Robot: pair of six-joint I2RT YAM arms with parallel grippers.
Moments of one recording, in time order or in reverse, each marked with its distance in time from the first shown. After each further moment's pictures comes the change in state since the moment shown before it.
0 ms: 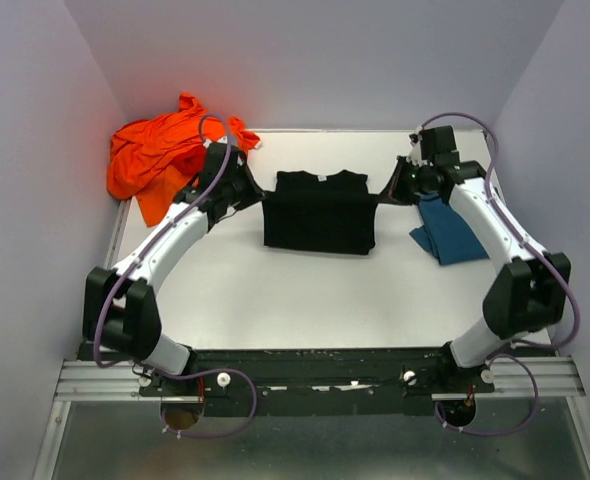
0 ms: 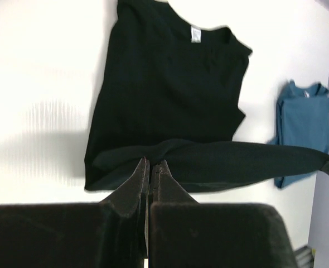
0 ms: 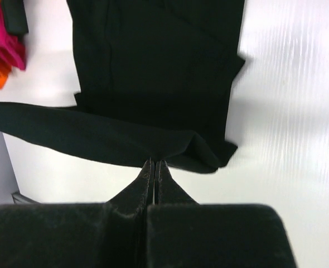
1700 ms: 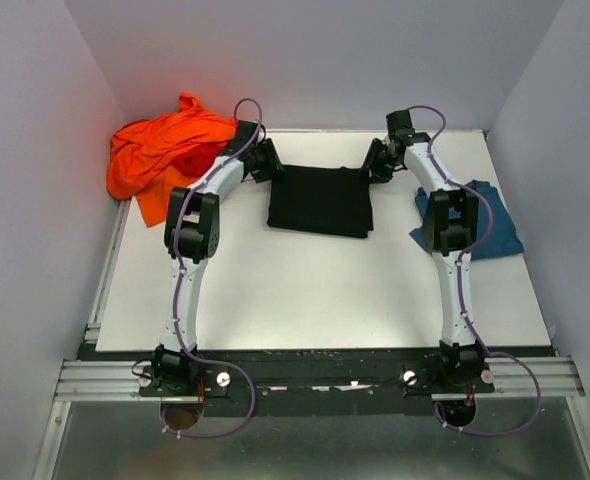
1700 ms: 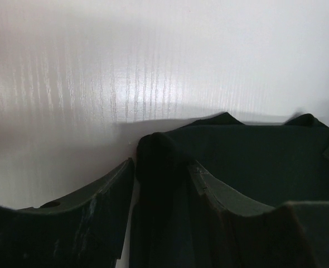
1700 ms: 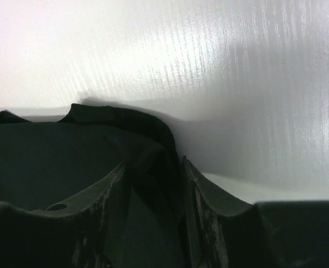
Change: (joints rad) left arm 0.103 0.980 0.849 -0.008 0.148 0.126; right arm -0.045 0.967 0.905 -0.073 0.069 0.041
